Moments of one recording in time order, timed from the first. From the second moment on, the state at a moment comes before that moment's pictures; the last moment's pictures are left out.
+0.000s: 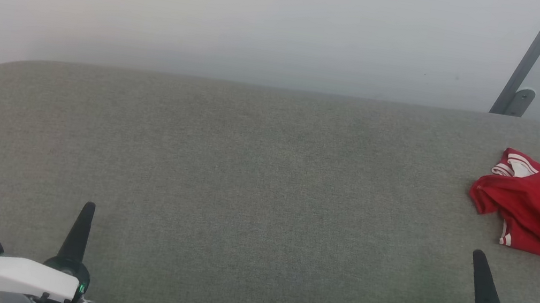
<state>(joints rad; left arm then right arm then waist) -0.02 0.12 0.08 0.23 -1.23 -0.13 -0.01 -0.06 -0.06 -0.12 0.27 1.10 0.13 -0.01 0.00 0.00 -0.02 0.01</state>
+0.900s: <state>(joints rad) -0.07 0.08 0.10 0.24 -1.43 -0.13 0.06 -0.09 -0.06 -0.12 0.26 1.37 0.13 0.06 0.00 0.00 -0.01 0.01</state>
